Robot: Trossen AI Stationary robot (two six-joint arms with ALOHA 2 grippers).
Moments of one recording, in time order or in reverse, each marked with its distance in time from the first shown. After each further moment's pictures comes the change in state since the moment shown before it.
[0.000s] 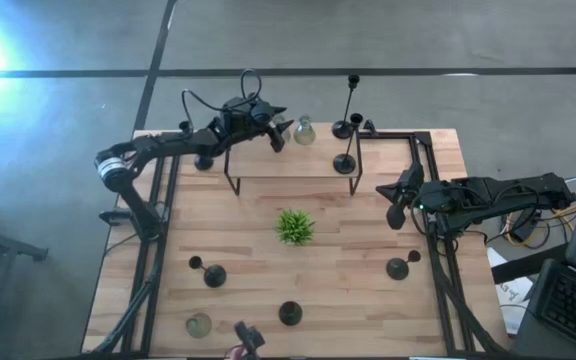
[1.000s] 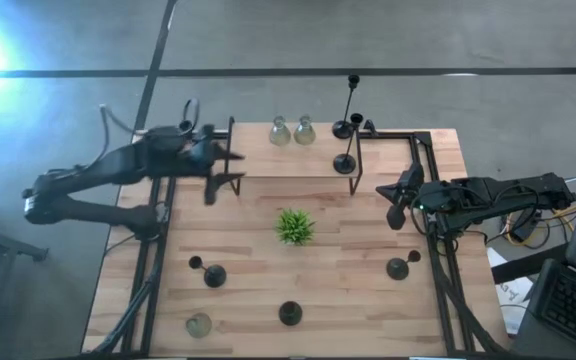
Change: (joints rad) left arm -0.372 -0.743 -0.009 -0.891 -0.012 0.019; right arm 0.000 0.000 -0.002 -0.004 -0.003 -0.003
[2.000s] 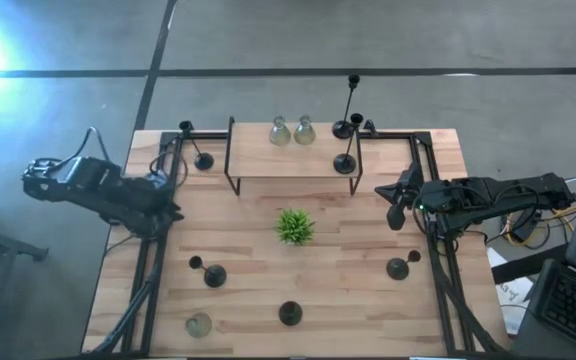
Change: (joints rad) left arm -0.496 -0.153 -0.001 -0.917 -0.222 -1.016; right arm 0.000 0.000 0.000 0.036 -0.018 0.006
